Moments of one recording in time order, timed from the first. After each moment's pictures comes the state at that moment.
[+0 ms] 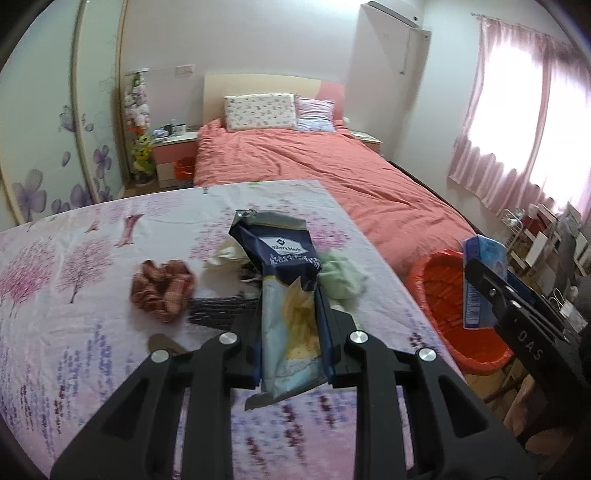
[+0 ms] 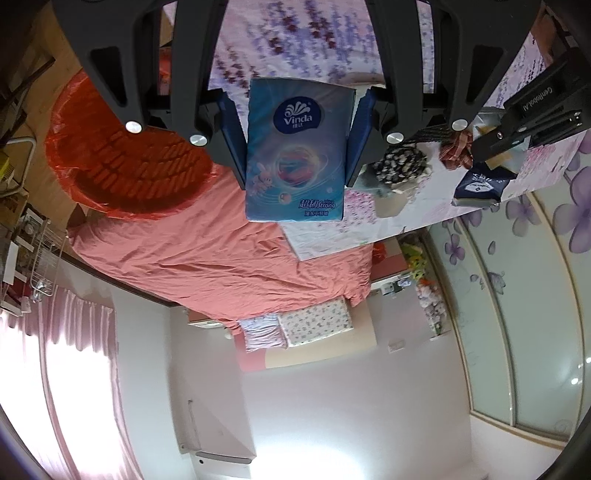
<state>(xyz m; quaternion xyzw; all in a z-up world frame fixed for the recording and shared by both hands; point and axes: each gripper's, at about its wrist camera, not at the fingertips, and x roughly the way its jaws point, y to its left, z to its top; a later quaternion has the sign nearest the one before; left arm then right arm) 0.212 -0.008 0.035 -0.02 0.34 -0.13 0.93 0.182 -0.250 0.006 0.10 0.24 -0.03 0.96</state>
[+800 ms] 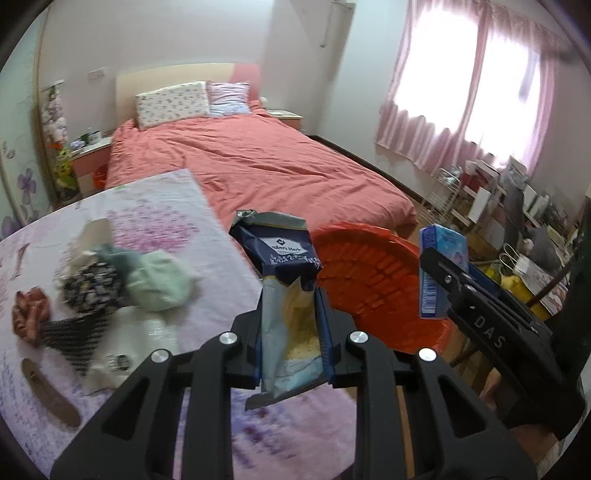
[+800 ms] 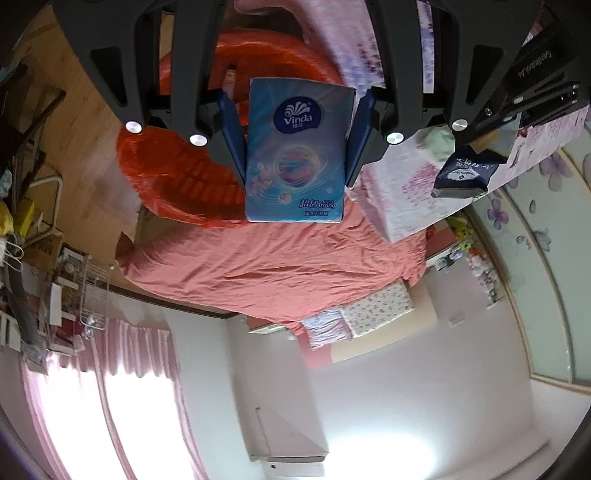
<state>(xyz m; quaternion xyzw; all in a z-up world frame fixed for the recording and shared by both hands) 0.217 -0.171 0.012 0.02 0.36 -0.27 0.89 0.168 -0.380 -0.019 0.17 0.24 -0.13 0.95</state>
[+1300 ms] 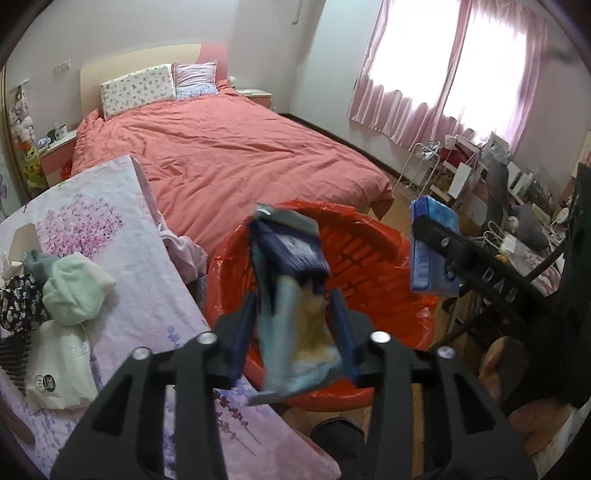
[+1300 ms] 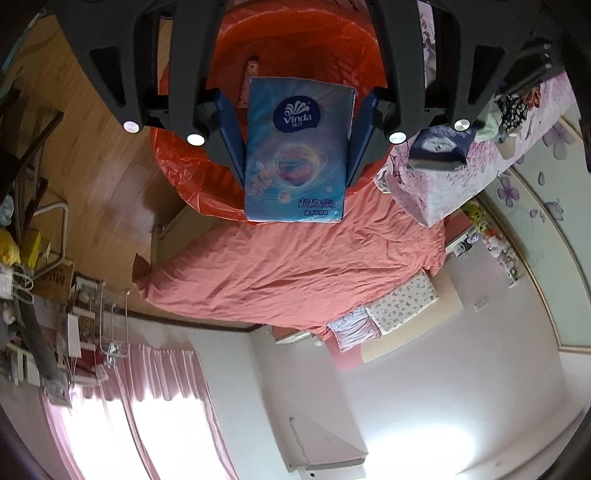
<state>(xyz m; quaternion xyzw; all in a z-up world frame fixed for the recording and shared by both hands) 0.240 -0.245 -0.022 0.04 0.40 -0.31 0.86 0.185 -0.434 -0.036 0.23 0.26 -0.15 0.93</state>
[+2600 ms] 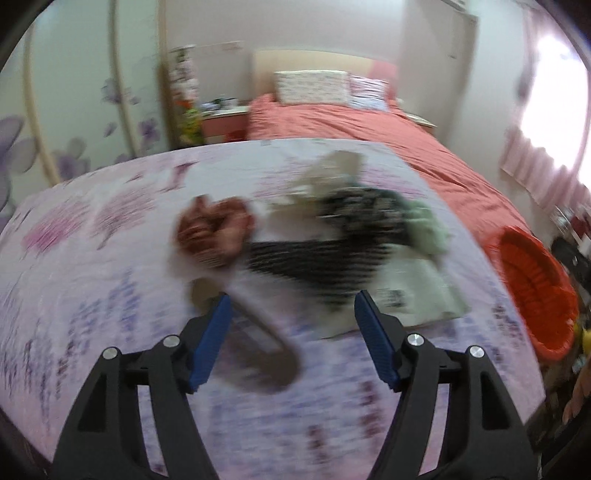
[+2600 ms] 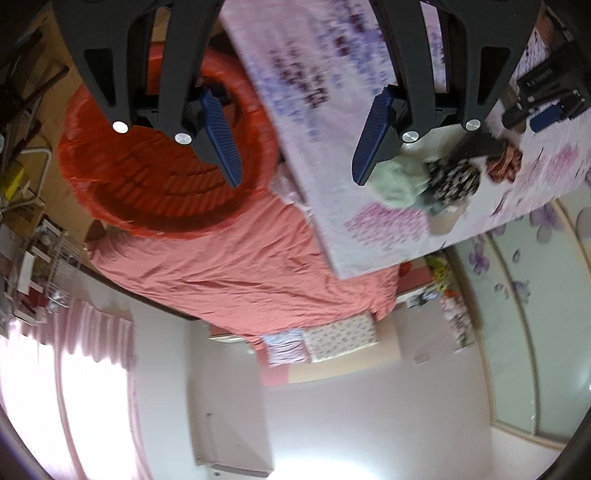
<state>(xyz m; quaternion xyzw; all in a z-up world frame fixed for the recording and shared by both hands) 0.216 0.046 -0.033 -0.01 0.38 0.00 0.92 0.195 -0.273 -0.027 0.09 0.28 -0.05 0.95</state>
